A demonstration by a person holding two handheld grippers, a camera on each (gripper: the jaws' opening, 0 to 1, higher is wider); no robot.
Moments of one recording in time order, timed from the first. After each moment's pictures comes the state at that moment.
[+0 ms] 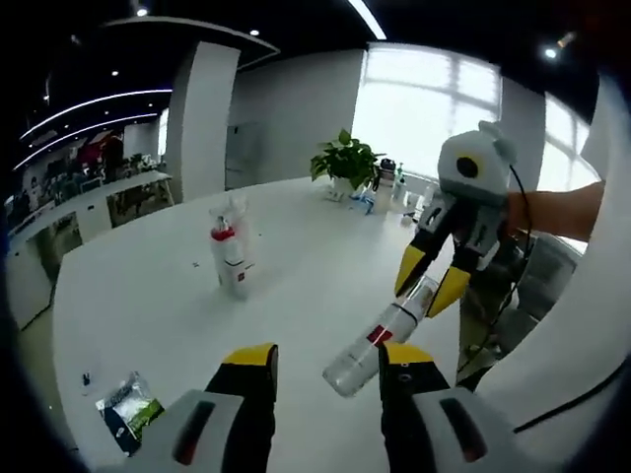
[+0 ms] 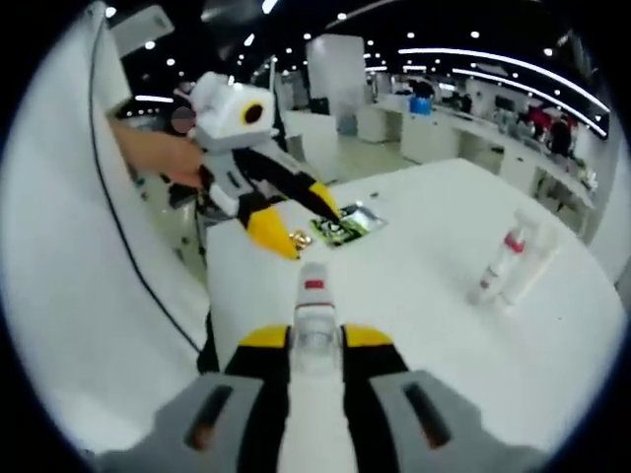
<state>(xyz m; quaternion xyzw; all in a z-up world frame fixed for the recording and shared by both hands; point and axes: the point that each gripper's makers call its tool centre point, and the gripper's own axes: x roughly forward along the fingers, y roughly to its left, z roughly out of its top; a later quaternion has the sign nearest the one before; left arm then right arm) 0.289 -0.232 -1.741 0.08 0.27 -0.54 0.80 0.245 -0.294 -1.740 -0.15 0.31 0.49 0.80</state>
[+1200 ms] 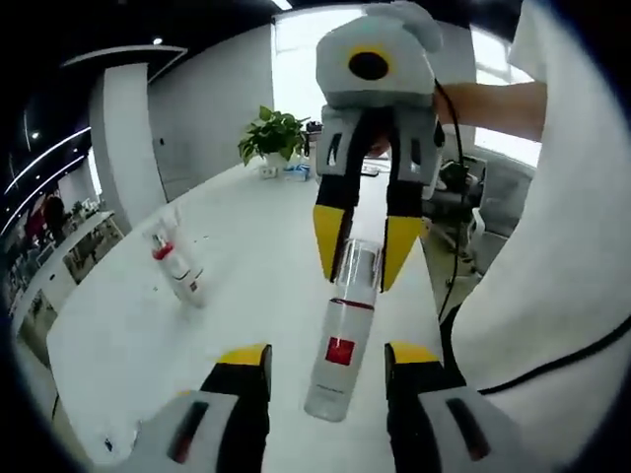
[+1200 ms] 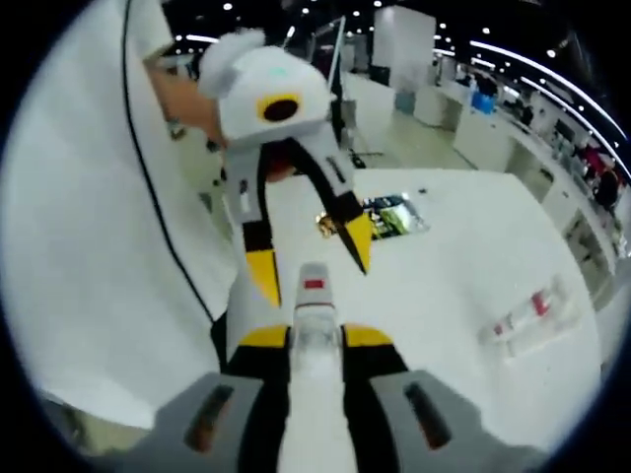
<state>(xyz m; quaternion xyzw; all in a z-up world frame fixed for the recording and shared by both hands) 0.250 -0.242 -1.759 0.21 0.25 -0.63 0.71 0.239 -0.263 -1.729 -0.25 0.33 0.56 0.72</state>
